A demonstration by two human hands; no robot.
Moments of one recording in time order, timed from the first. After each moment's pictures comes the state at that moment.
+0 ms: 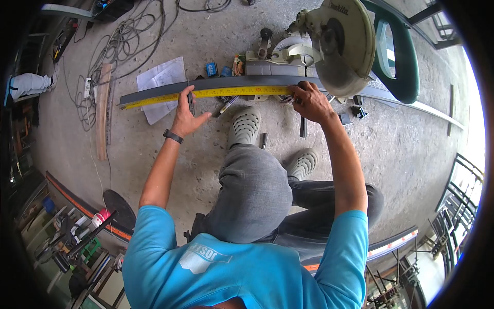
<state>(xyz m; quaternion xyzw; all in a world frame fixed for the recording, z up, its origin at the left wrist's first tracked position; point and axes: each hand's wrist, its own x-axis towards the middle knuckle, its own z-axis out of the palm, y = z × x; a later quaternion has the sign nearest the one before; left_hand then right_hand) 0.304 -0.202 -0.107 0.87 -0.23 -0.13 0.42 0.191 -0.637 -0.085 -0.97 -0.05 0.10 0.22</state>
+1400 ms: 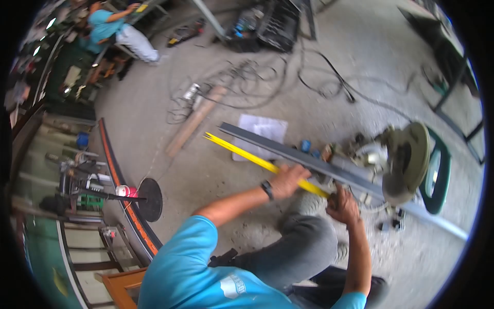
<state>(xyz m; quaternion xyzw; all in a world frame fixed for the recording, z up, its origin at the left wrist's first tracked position) 0.276 -0.244 -0.080 0.90 -0.40 -0.04 0.18 0.185 -0.547 -0.065 -0.93 -0.07 0.20 0.31</state>
